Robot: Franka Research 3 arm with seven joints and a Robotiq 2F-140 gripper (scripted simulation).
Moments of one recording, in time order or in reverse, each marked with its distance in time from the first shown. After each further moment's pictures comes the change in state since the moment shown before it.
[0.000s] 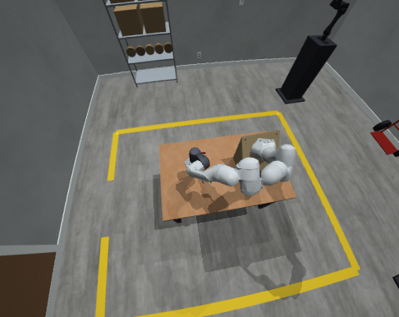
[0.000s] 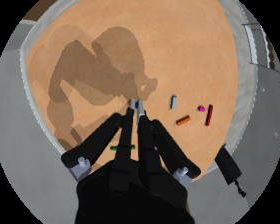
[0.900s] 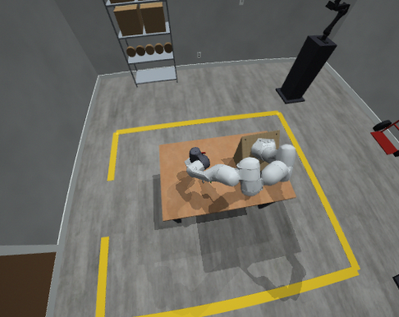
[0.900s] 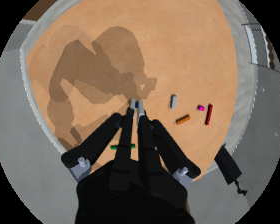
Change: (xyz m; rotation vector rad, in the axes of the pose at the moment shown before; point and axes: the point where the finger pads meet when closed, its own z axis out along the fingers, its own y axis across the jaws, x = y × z) arm -0.001 0.000 -0.004 0.001 0.000 0.000
